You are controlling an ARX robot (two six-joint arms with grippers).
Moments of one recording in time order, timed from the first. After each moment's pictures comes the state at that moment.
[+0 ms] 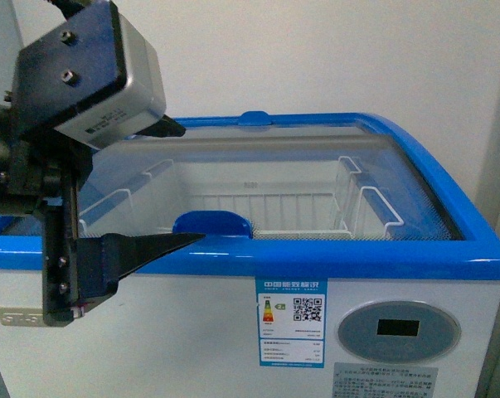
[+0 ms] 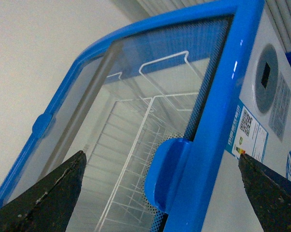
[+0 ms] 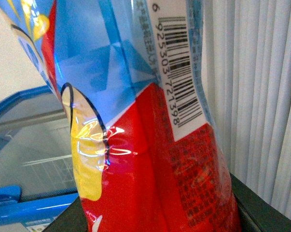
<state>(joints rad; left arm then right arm) -0.22 1.49 0.92 0.25 0.69 1.16 0.08 0.42 0.62 -0.15 0.27 0.21</state>
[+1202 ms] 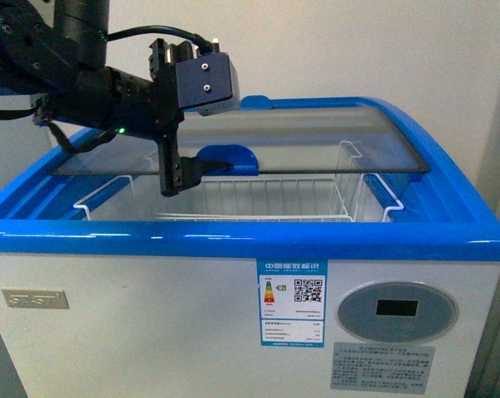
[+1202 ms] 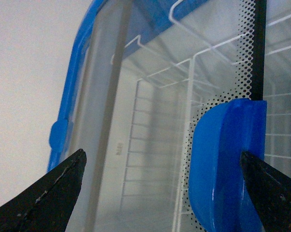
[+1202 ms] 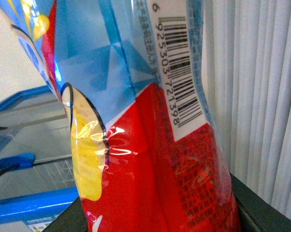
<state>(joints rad) -0.21 2.12 1.72 0.06 0.54 1.39 0.08 0.42 0.62 -0.15 0.27 0.21</state>
